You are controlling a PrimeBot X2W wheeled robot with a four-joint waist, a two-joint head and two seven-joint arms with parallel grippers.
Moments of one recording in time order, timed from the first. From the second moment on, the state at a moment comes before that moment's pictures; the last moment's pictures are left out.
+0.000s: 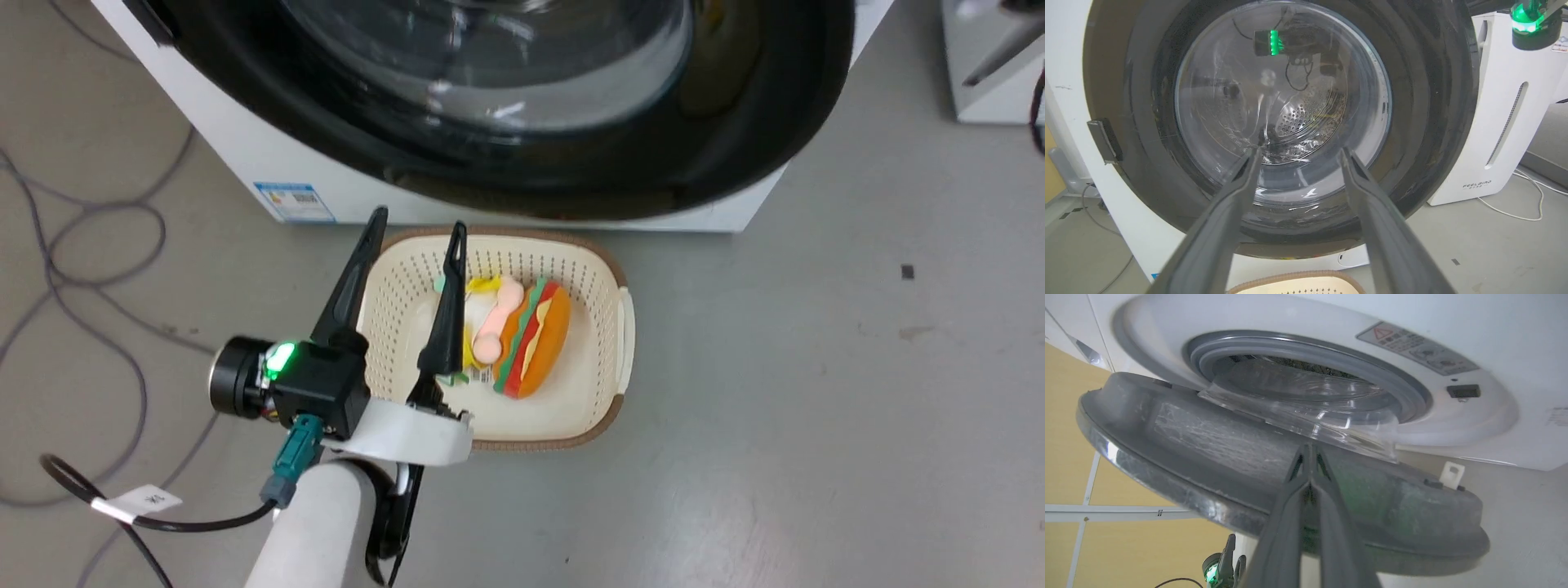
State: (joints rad) left arm -0.32 0.05 -0.24 0.01 -0.09 0.03 -0.26; right arm -1.62 -0.26 0.56 1.18 1.45 0.12 0.80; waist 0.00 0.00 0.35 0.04
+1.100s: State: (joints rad) left arm -0.08 0.05 -0.18 0.11 -0.06 0.02 -0.26; right arm -1.00 -0.28 0.59 0.69 1.59 0.12 1.04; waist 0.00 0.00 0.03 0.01
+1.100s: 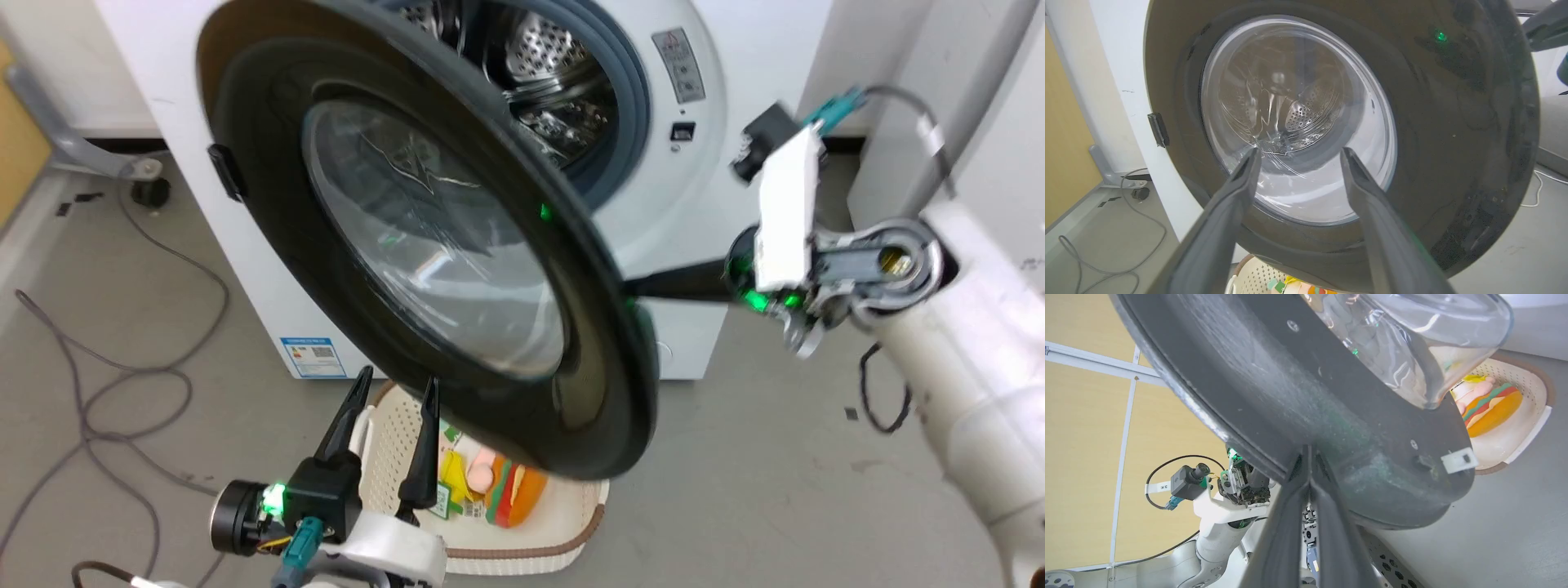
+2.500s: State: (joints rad) left arm -0.01 0.05 -0.14 0.22 -0.06 0.00 -0.26; right arm -0.10 -0.26 0.21 0.26 1.31 0.13 -0.14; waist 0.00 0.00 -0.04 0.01
